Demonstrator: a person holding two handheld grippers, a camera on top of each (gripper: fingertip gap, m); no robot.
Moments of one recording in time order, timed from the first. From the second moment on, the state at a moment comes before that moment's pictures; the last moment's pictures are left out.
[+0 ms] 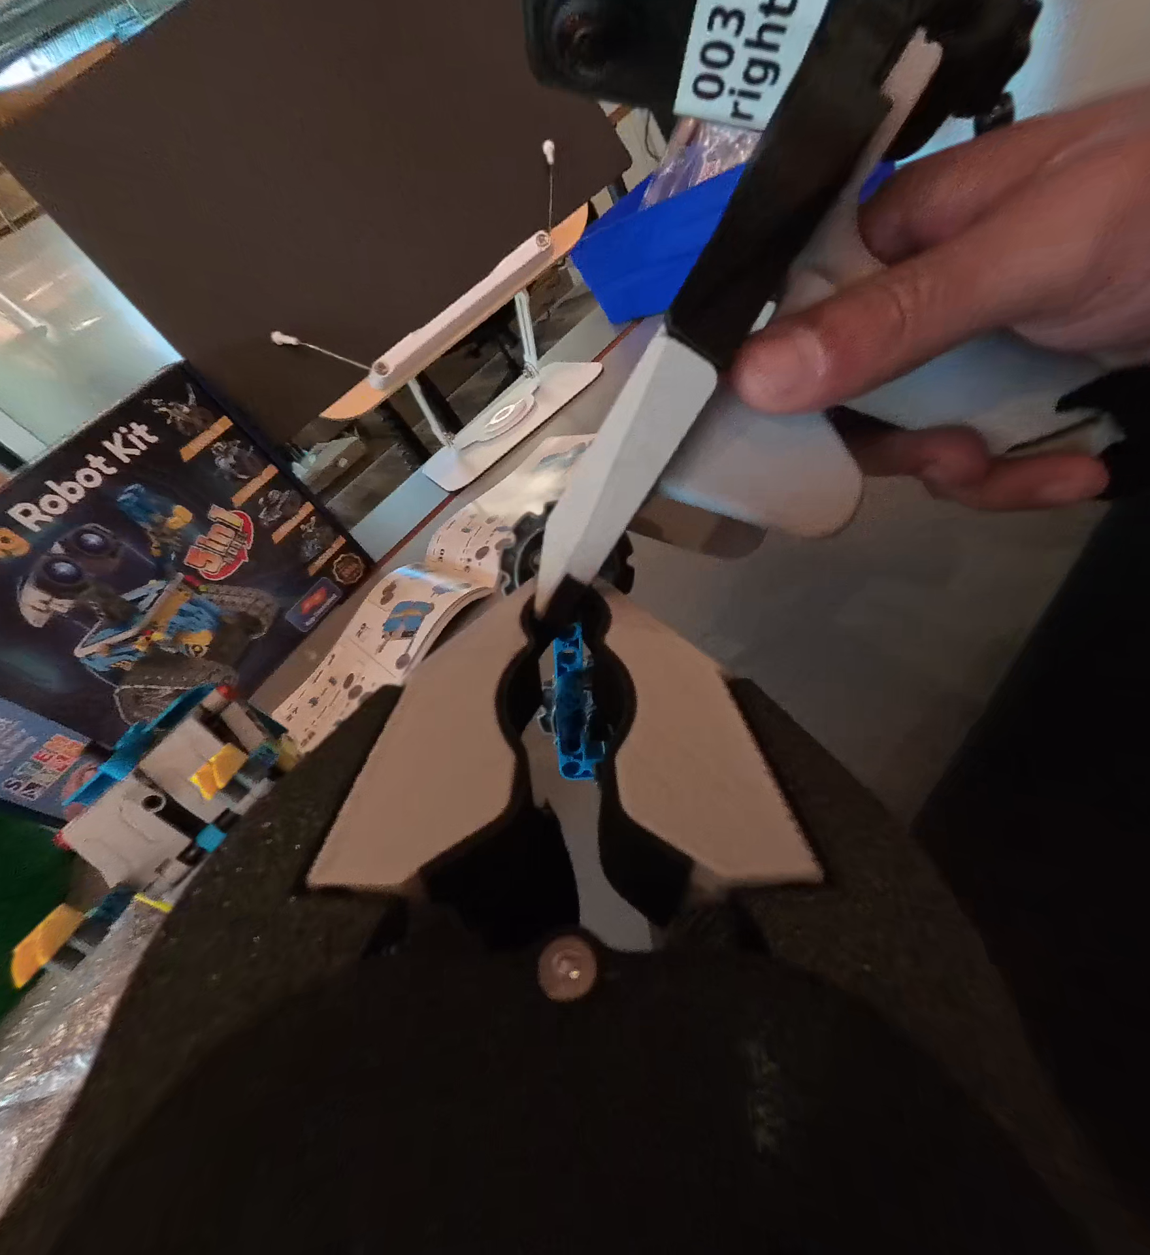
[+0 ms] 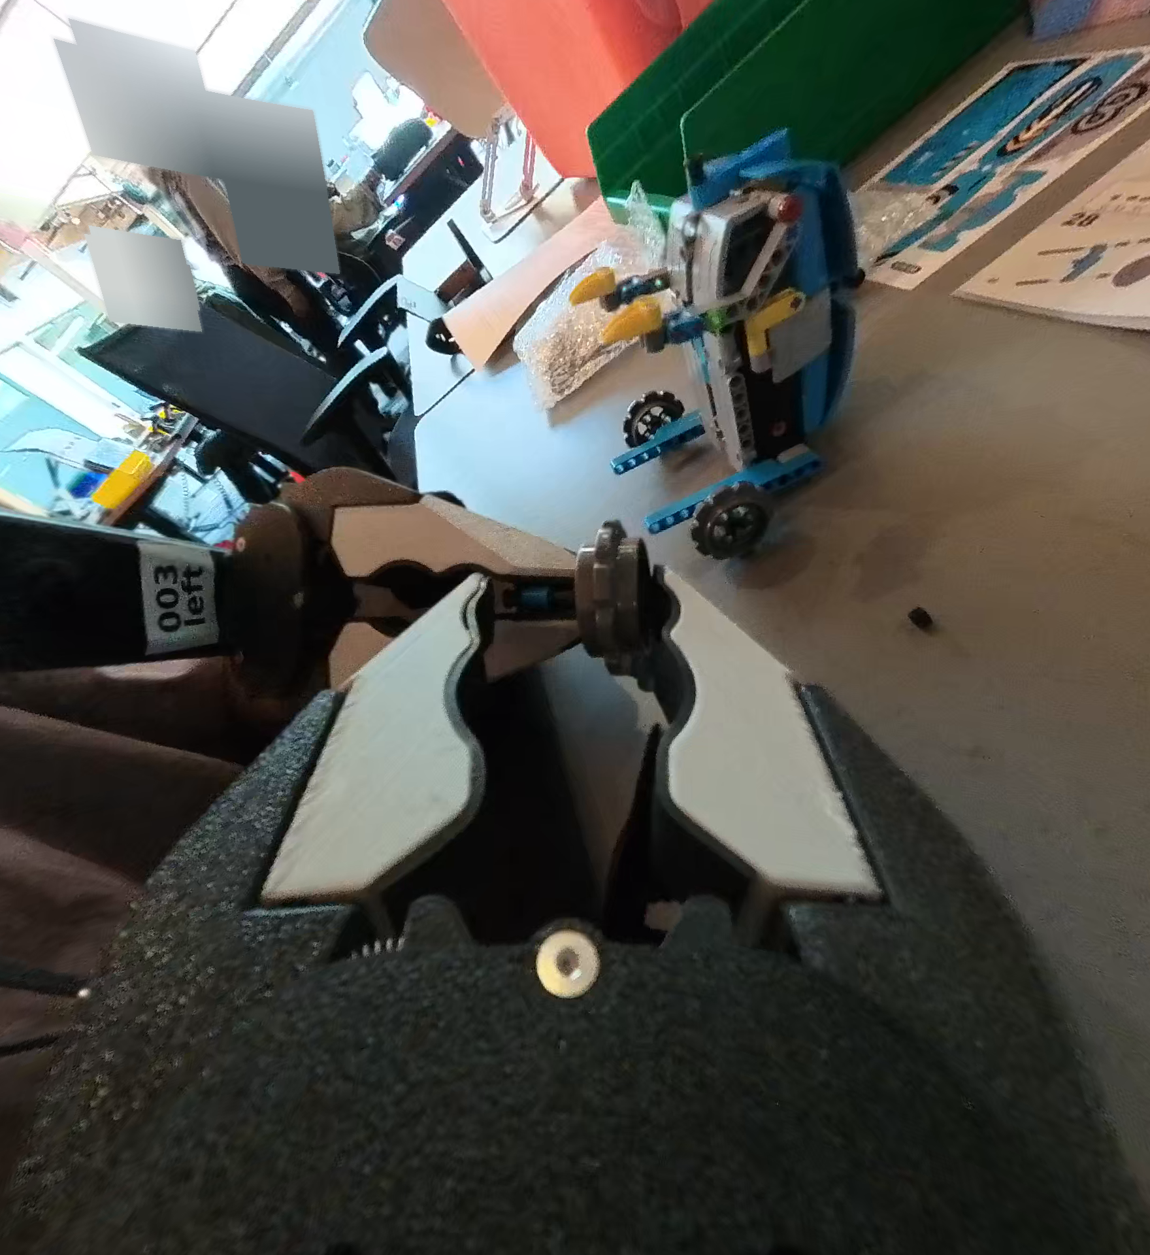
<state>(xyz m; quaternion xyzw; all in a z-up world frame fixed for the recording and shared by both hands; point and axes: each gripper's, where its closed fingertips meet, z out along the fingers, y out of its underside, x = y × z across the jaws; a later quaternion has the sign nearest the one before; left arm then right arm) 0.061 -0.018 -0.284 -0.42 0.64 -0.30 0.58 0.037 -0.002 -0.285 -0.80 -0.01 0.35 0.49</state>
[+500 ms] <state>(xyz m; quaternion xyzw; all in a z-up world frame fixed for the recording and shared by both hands) 0.058 -0.021 -0.277 -0.39 0.64 -0.26 0.61 0.035 -0.008 -0.278 -0.79 -0.08 0.32 0.51</state>
